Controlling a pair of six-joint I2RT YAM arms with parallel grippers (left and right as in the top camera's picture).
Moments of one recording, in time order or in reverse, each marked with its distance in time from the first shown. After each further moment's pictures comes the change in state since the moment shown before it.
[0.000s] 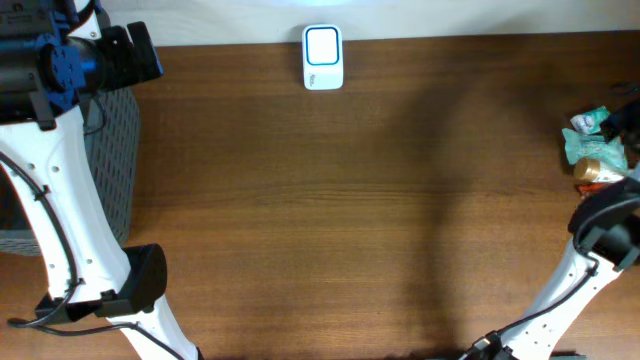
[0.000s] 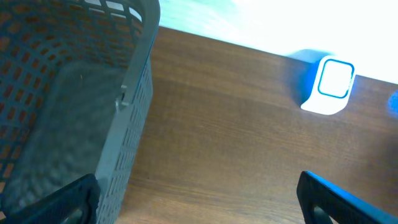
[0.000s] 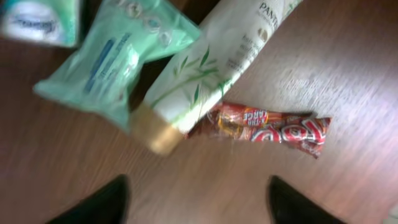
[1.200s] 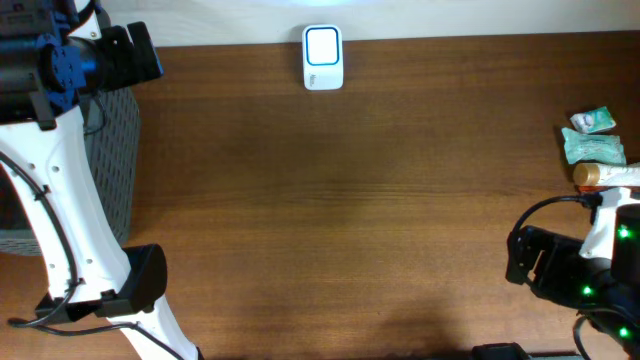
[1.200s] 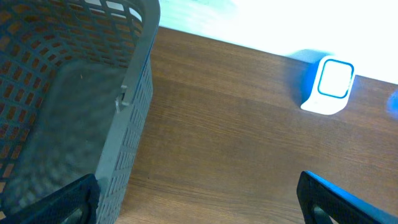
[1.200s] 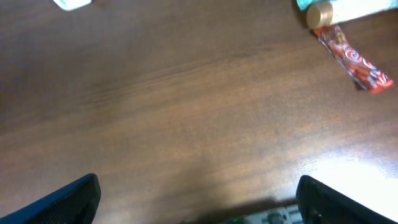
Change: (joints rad) left arm 0.000 0.000 0.000 0.000 0.000 0.000; right arm 0.633 -1.484 -0.931 -0.002 -0.124 -0.134
